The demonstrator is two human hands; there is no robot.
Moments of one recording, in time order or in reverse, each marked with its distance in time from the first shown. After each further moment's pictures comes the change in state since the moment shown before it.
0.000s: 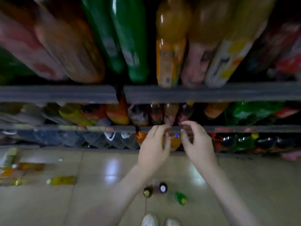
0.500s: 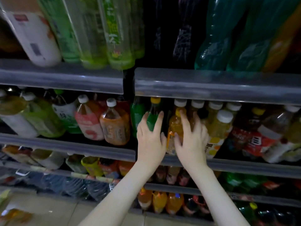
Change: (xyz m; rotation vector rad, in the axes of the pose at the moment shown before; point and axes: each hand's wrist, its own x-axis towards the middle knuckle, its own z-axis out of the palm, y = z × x) left_hand 0.130 0.087 -0.131 0.277 0.518 0.202; right_hand 0.091 -0.178 -0.065 -0.388 0.406 -0.423
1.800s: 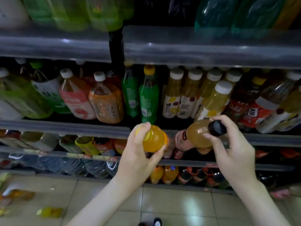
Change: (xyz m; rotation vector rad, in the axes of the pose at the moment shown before) left_hand -0.075 -0.007 -0.056 -0.433 -0.075 0.157; right_hand -0.063 0.046 -0.084 0.346 -0.045 -0.011
